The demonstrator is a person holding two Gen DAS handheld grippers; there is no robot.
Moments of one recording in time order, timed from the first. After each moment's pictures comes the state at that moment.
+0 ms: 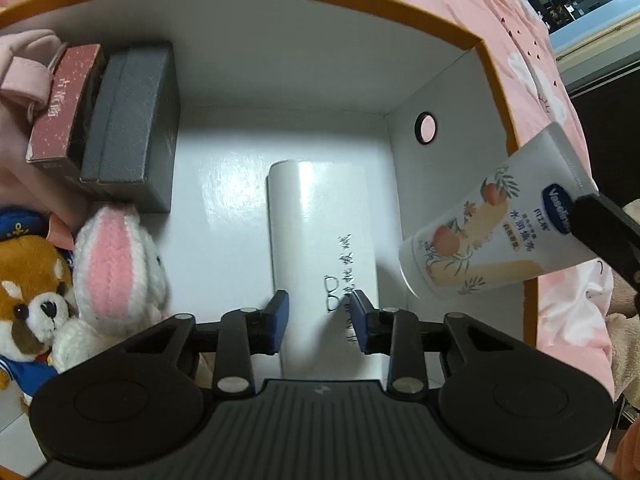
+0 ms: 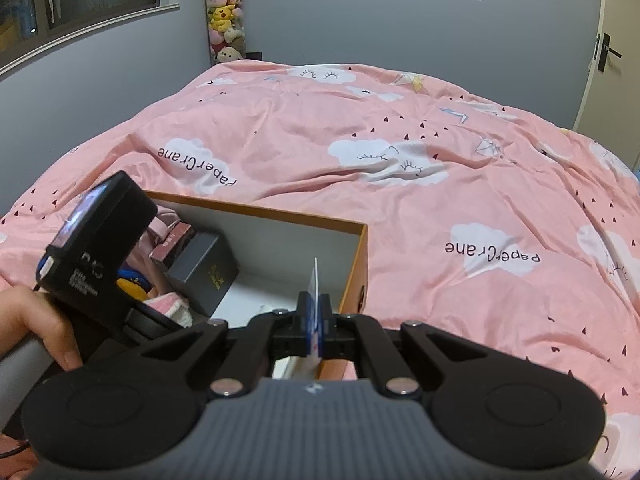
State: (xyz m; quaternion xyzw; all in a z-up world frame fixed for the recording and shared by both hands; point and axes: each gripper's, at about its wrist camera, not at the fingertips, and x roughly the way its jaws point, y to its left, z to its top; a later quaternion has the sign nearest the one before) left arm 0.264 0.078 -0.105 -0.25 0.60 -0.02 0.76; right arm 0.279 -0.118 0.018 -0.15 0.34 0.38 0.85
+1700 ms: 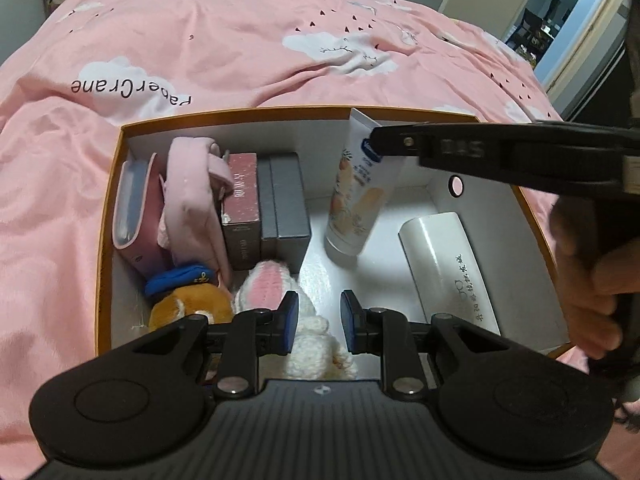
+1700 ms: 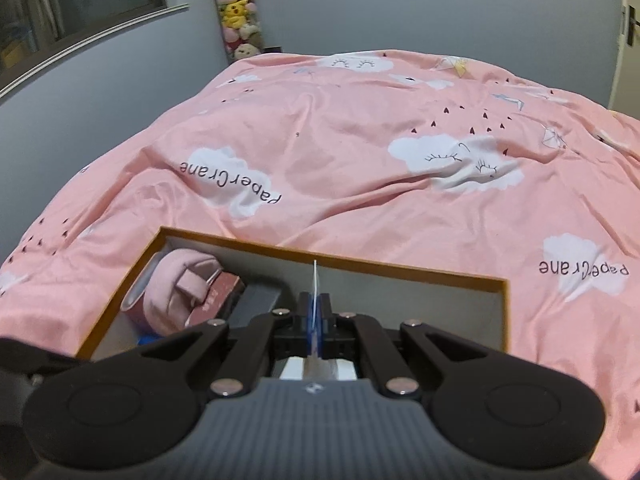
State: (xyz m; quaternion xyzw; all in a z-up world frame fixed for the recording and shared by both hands) left arm 0.186 0.115 -0.048 -0.14 0.49 0.03 0.86; right arm 0.303 -0.003 -0.015 -0.11 0.37 0.40 0.83
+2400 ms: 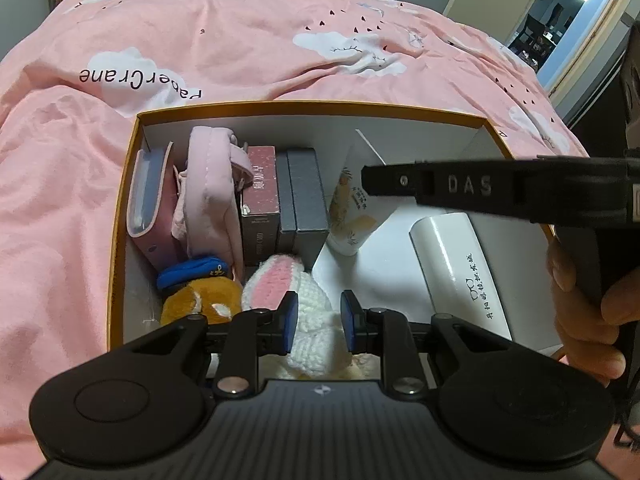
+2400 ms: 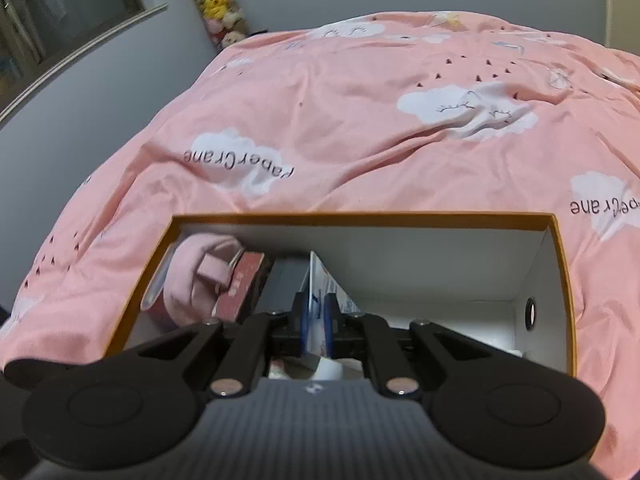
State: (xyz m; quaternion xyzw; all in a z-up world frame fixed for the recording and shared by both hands) left arm 0.184 0.125 -0.057 -0.15 0.48 0.03 0.86; right arm 0.300 0.004 -0.034 -0.07 0.43 0.40 0.81
